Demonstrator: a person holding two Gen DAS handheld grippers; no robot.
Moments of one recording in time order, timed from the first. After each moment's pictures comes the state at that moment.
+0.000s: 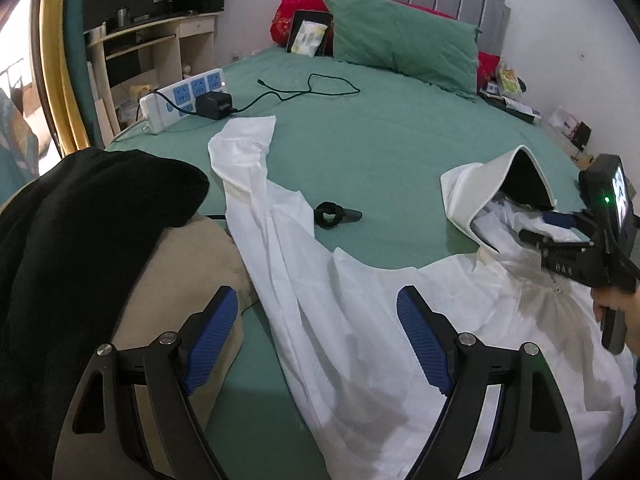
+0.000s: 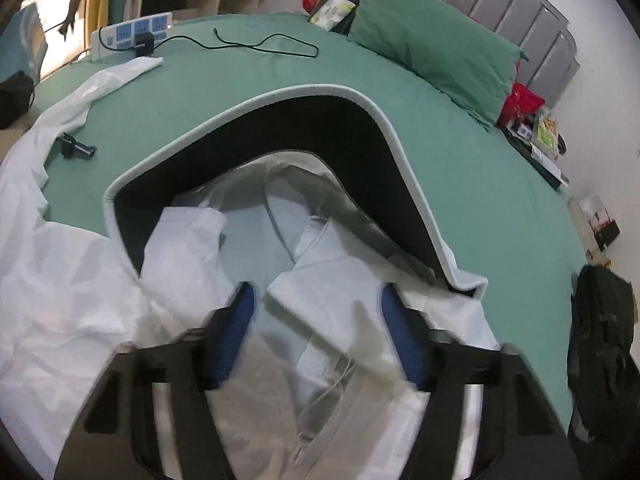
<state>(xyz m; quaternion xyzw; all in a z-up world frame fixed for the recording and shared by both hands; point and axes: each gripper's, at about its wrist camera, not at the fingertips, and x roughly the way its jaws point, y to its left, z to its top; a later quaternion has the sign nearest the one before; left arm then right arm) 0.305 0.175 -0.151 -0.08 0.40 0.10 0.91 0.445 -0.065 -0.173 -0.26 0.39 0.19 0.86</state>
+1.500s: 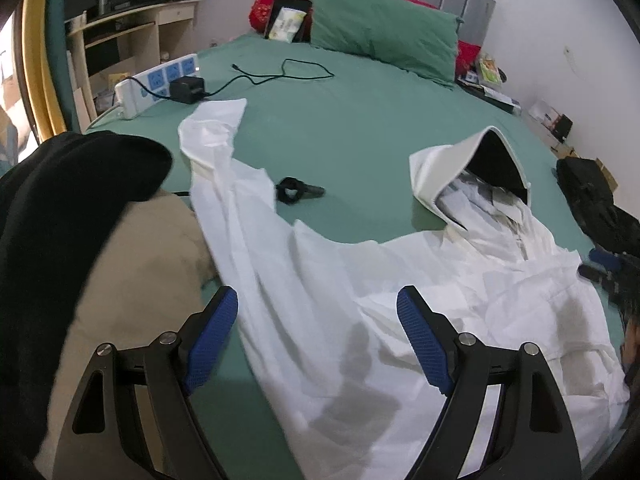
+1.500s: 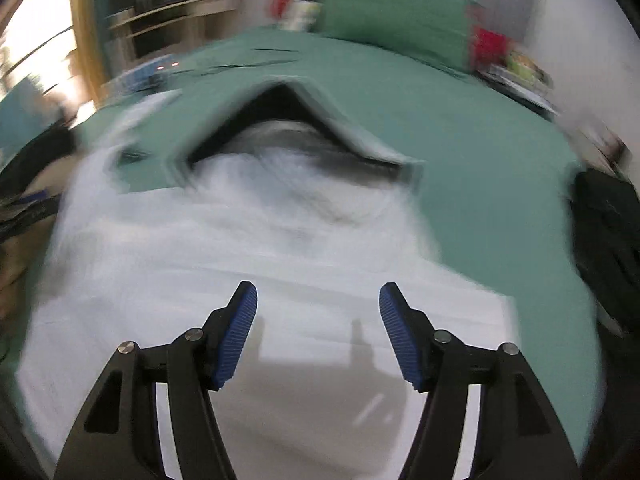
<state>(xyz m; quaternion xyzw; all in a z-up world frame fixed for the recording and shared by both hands) 0.298 0.154 -0.155 -0.10 0.41 0.05 0.90 0.365 -0.195 -0.133 -0.11 0.45 0.17 0.87</state>
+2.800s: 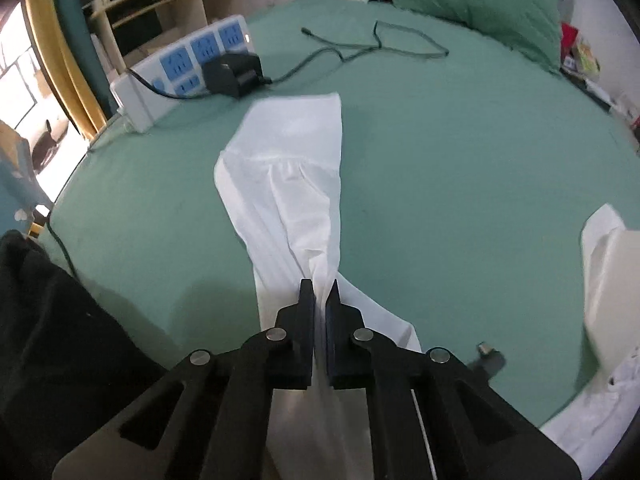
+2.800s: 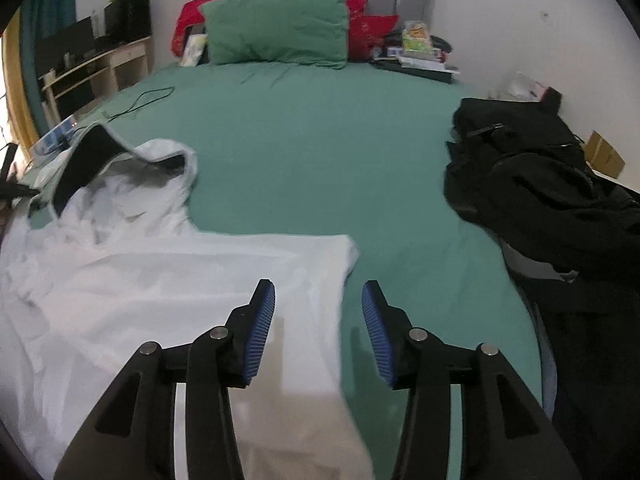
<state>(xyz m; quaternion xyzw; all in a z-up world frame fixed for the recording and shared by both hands) 0.468 0.265 -0.187 -0.07 0.49 0.17 0.85 0.396 -0.350 -0.146 -0.07 0.41 0.10 0.90</state>
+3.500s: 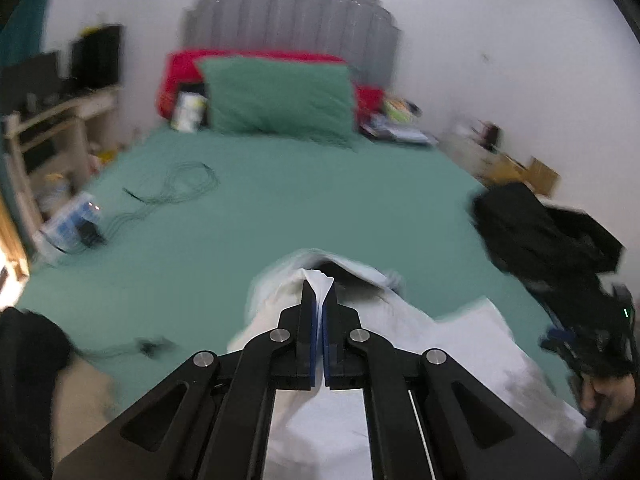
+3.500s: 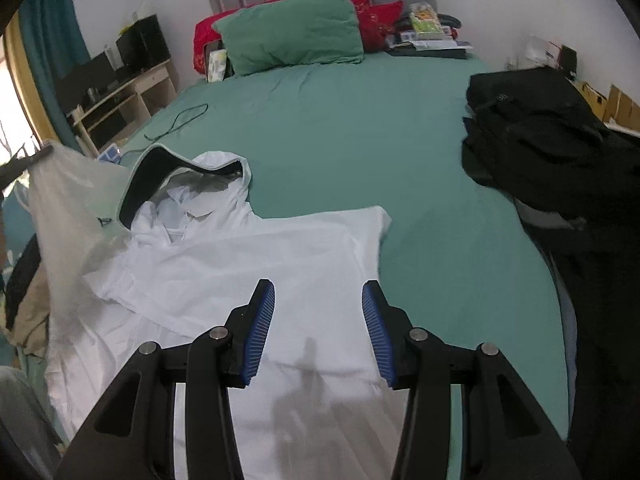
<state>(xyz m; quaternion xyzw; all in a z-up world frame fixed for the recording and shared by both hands) 0.354 -0.008 -0.025 -0.05 0.33 -0.07 0.94 0.347 -0.376 -0.118 0.04 0.43 0.15 0.89</state>
